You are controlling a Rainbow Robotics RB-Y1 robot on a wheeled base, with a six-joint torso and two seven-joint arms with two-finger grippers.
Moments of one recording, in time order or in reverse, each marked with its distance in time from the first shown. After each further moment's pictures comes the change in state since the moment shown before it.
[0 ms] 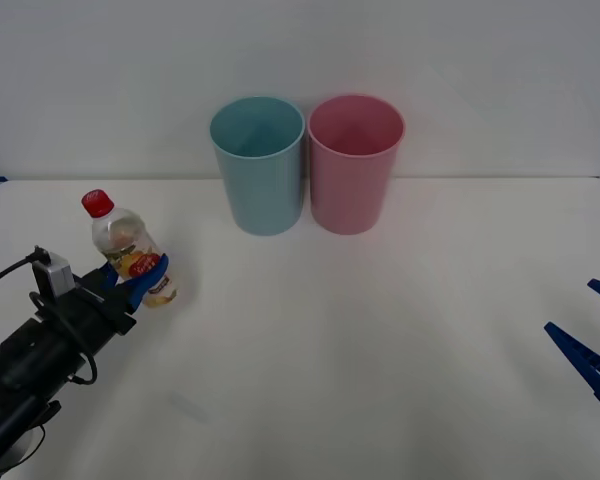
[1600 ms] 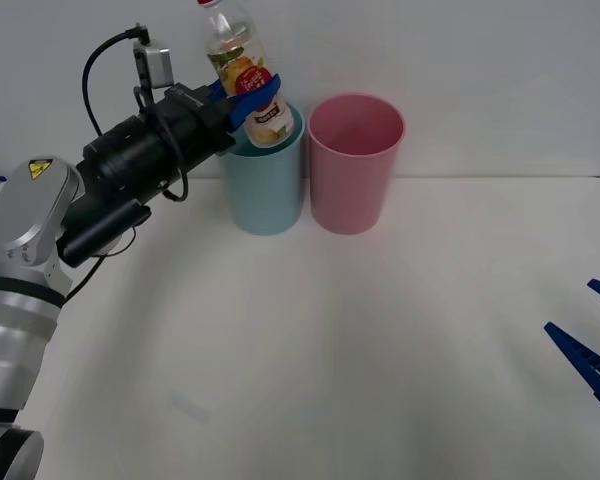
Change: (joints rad) right arm 0.000 0.000 0.000 0.000 0.000 0.000 0.000; left arm -0.687 -0.005 -0.170 0.177 -0.161 0.043 0.382
